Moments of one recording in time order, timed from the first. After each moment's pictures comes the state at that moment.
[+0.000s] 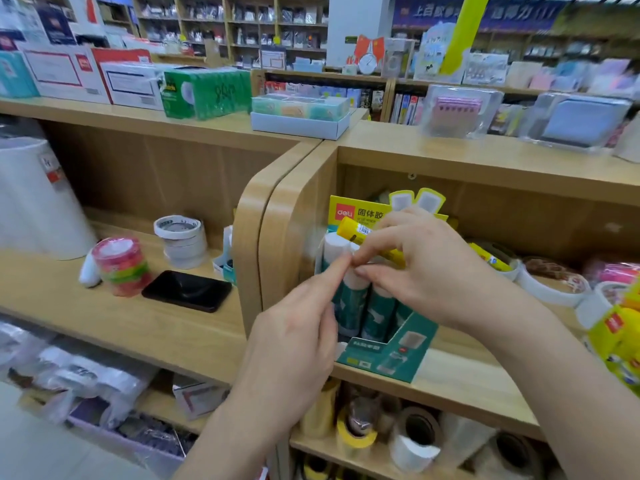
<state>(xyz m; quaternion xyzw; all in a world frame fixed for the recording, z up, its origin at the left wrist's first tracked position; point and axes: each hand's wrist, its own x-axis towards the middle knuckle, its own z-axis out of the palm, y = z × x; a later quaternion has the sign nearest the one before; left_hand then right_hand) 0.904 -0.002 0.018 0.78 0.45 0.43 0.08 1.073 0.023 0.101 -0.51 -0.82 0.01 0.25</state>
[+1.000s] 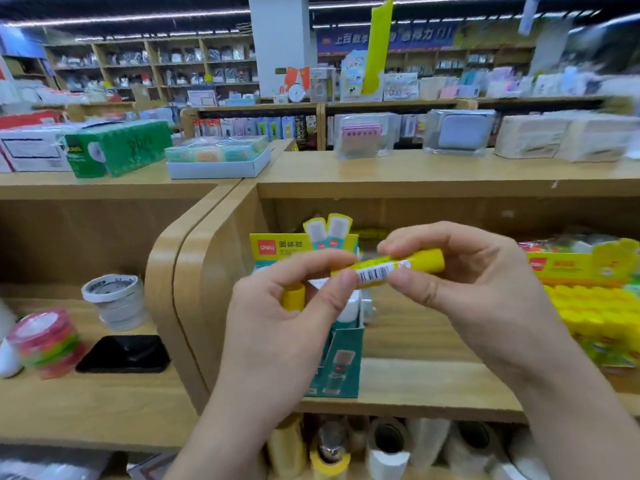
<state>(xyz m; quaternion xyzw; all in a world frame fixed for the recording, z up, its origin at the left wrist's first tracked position) 0.960 -0.012 0.092 0.69 0.30 0.56 0.34 1.136 -0.045 0.105 -0.39 -0.61 0.30 0.62</state>
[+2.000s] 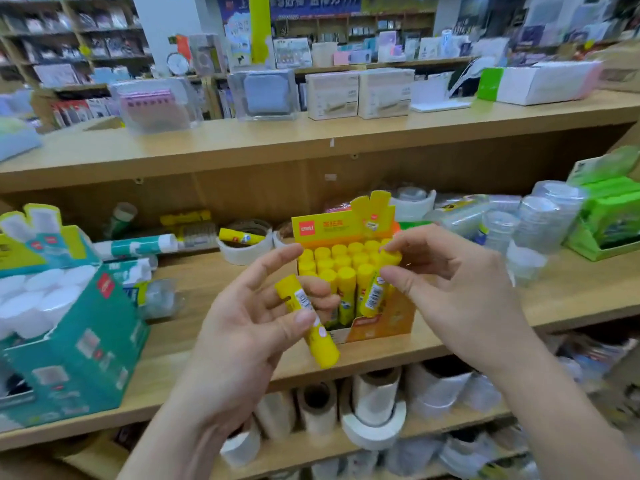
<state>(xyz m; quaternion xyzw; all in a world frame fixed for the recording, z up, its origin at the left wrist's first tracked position) 1.156 -0.055 0.035 0.55 0.17 0.40 0.72 1.353 -0.139 0.045 -0.61 -0.57 0.04 0.55</state>
